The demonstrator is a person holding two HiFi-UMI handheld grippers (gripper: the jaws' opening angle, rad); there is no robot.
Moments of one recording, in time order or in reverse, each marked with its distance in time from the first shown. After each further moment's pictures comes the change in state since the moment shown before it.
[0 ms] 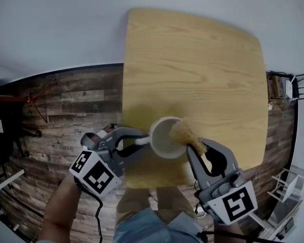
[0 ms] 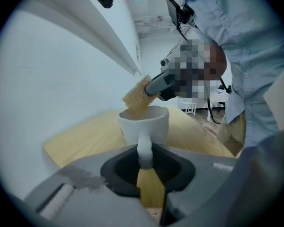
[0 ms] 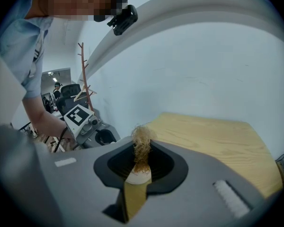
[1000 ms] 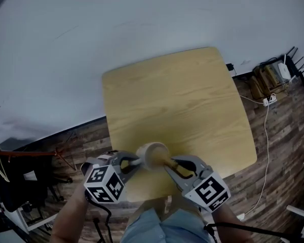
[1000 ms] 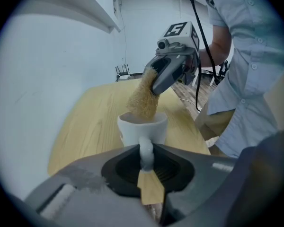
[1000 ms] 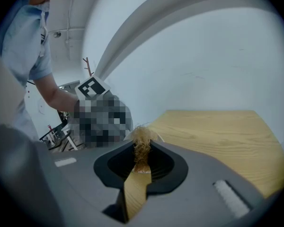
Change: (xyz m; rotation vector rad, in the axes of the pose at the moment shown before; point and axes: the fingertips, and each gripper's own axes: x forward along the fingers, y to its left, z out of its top) left arm 0.026 -0.005 0.054 0.182 0.565 -0.181; right arm -0.048 -0.032 -0.019 0.081 -0.033 0.187
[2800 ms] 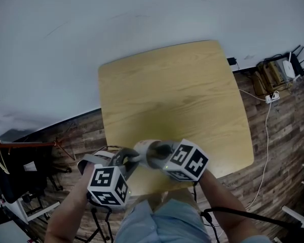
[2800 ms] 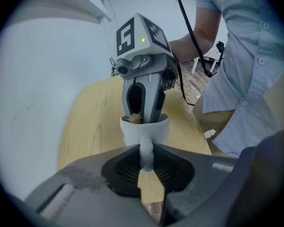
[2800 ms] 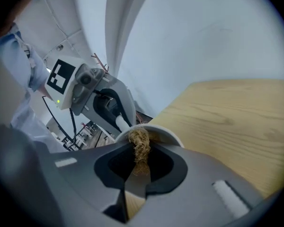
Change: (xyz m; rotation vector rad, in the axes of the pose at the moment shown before) left arm 0.007 0.001 0.028 0.079 0.154 0.024; right arm 0.060 0.000 -0.027 0.084 0.273 0.387
